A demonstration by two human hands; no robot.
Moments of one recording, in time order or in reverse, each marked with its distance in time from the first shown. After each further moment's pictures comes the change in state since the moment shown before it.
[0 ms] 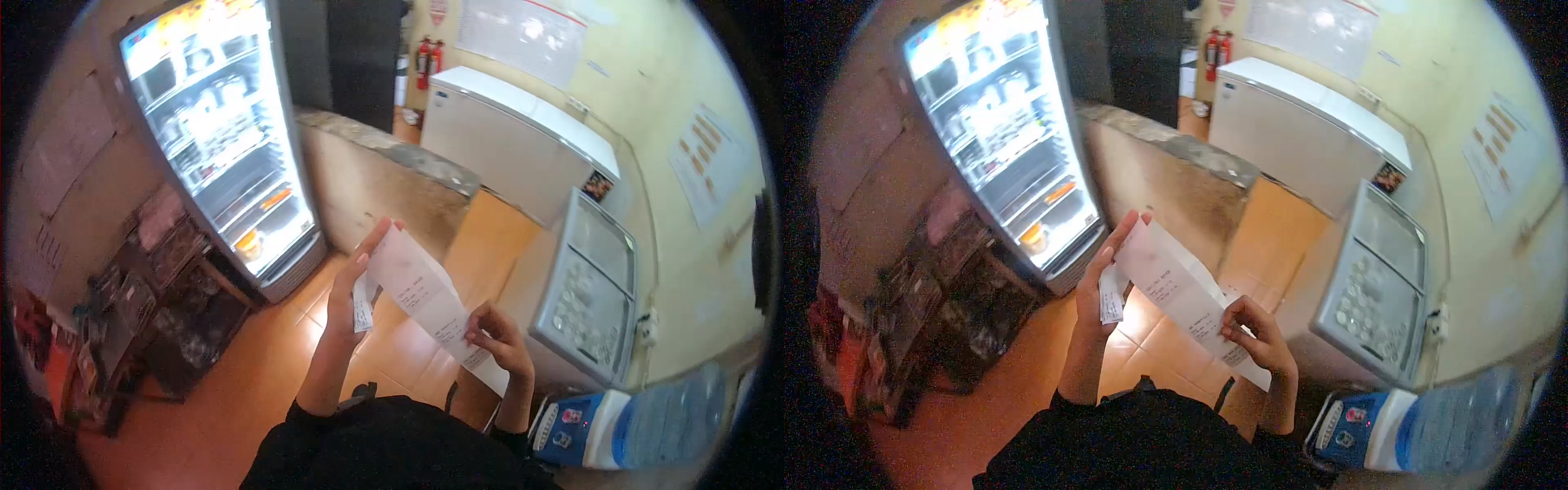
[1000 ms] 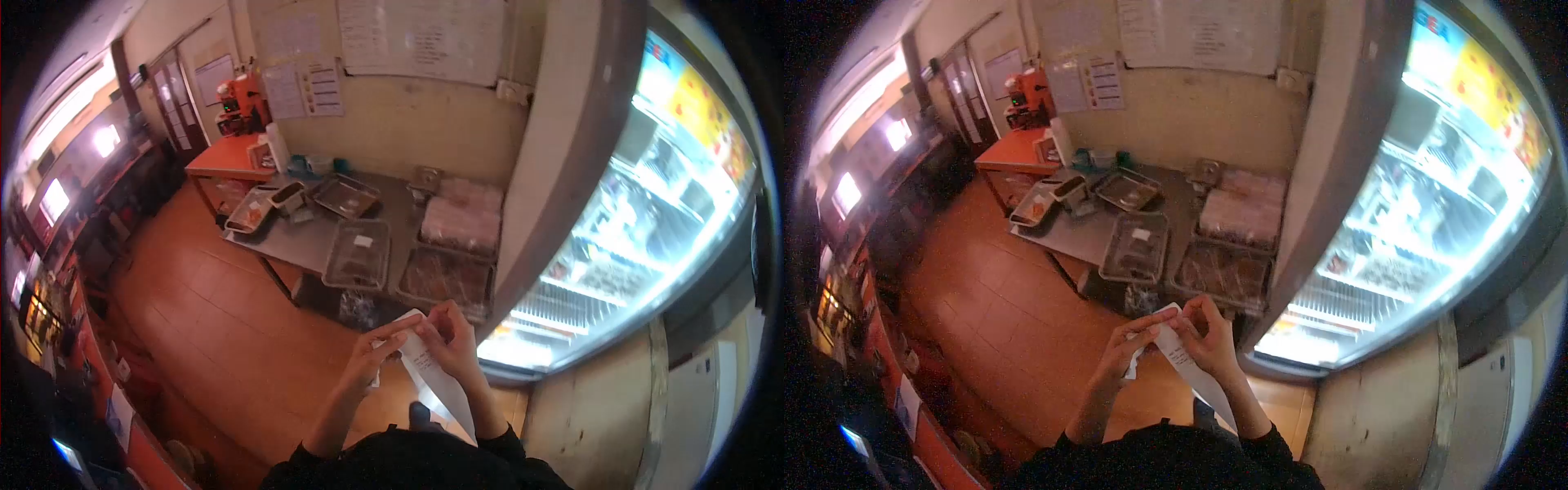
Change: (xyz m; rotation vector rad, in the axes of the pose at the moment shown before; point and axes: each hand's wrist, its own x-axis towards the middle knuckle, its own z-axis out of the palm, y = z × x) left_hand -0.154 0.298 -0.332 0.437 1.224 0.312; right_hand 0.436 0.036 0.566 0.111 -0.903 -0.215
